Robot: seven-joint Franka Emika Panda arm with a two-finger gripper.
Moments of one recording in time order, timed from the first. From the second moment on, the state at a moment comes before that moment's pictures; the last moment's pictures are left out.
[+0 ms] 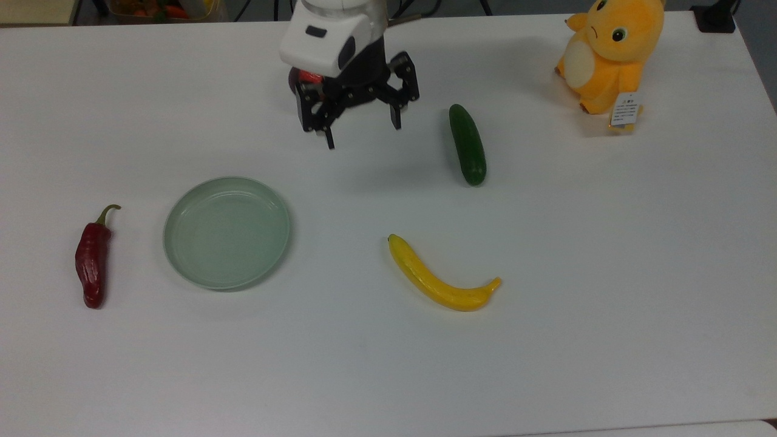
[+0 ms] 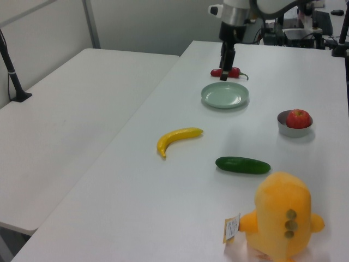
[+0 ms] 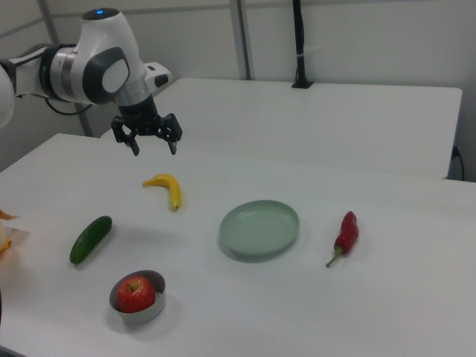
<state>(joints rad) 0.11 0.23 0.06 -1.62 0.04 2.05 -0.27</state>
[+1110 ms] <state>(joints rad) 0.23 0.54 0.06 -1.57 -0.15 2.44 -0.03</state>
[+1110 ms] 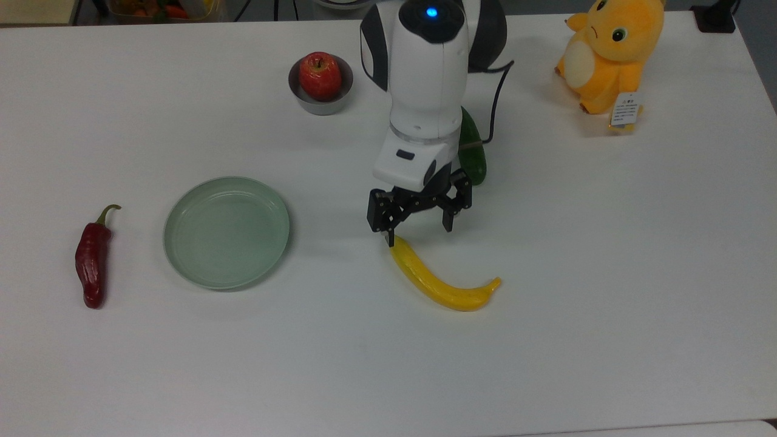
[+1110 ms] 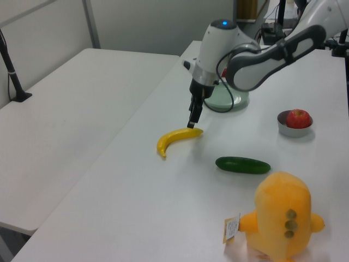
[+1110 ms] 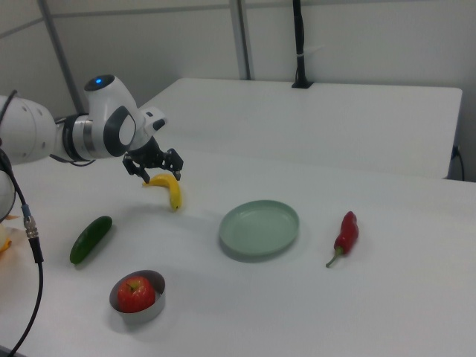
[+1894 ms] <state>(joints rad) 0.24 0.66 0.05 -1.52 -0.25 2.49 0.04</state>
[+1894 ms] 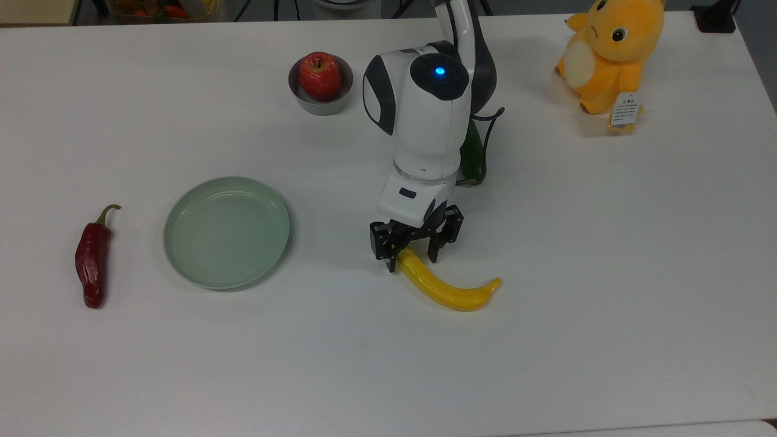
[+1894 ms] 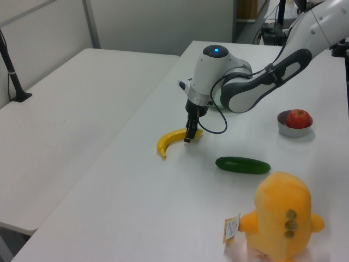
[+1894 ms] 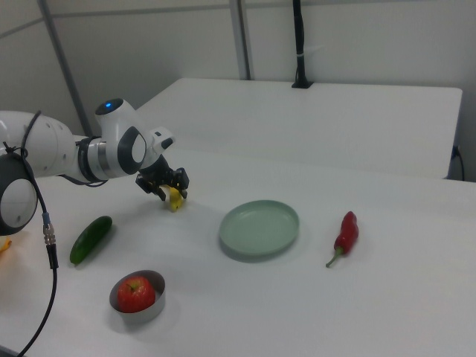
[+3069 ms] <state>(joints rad) 0.24 0.64 0.05 -1.50 -0.25 2.49 0.07</state>
